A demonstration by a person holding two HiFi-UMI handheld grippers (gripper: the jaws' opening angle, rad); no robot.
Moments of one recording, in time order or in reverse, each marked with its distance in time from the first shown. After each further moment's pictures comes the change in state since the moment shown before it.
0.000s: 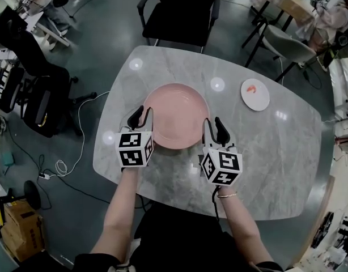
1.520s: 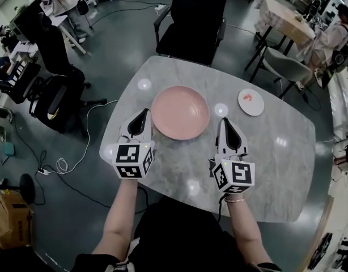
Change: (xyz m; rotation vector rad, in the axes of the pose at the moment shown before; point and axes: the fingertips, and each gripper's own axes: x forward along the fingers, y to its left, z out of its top) left arm -0.136 -0.032 0.053 0.041 -0.295 0.050; right arm -0.114 0.025 0.084 -0.131 -0.326 0.120
